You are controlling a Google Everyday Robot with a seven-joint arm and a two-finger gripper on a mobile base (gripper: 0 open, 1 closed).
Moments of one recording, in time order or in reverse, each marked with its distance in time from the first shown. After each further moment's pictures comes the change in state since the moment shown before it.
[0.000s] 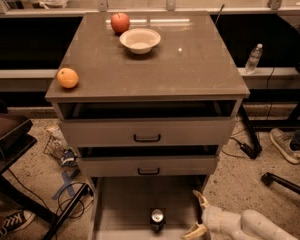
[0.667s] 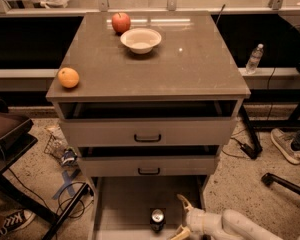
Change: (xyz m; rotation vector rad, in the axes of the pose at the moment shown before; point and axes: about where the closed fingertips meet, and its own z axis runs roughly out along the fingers) arm 0.032 0.022 0.068 -0.069 0.004 -0.014
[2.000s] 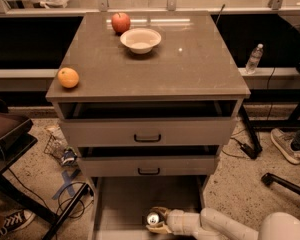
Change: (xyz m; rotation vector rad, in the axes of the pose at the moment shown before) arm 0.018 0.030 0.090 -0.120 -0.037 0.044
